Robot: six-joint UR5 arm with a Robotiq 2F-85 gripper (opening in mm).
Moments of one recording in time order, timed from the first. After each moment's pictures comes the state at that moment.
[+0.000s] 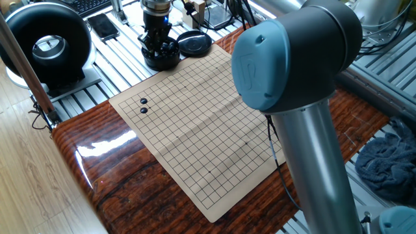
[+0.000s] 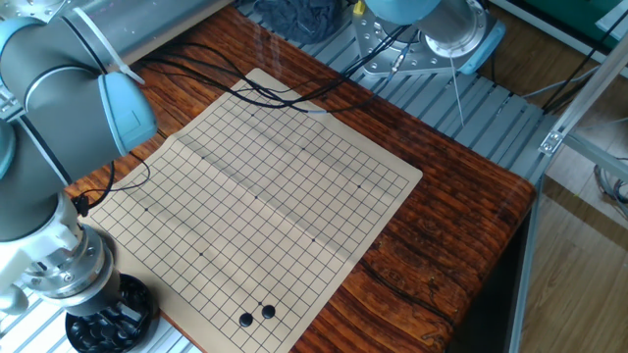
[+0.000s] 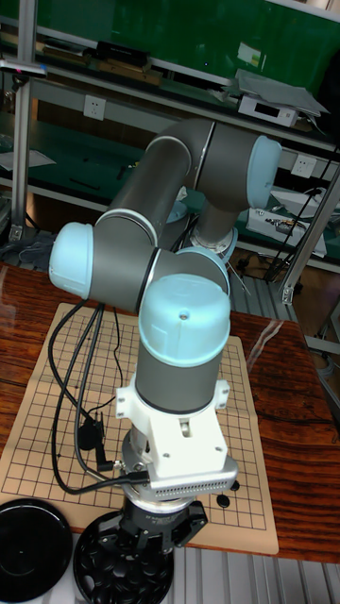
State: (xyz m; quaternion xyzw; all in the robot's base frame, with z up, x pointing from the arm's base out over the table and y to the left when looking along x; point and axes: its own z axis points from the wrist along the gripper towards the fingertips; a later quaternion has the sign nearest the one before) arm 0.825 0.025 0.035 -0.12 0.99 0.06 0.06
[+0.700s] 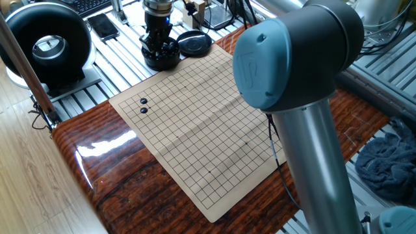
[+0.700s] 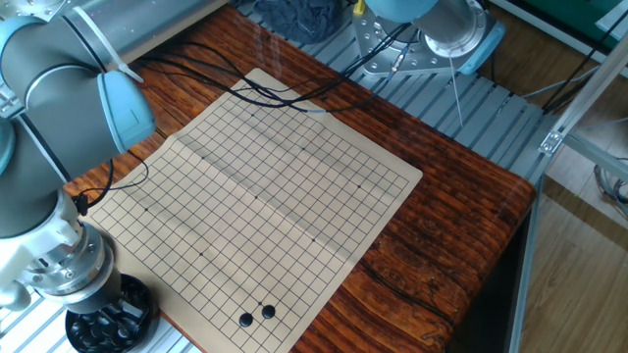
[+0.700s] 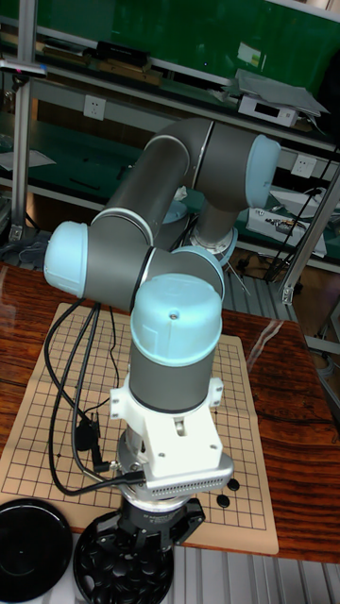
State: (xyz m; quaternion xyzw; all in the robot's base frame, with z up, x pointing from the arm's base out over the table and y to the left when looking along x) arm 0.823 0.024 0.035 -0.13 0.99 0.07 0.06
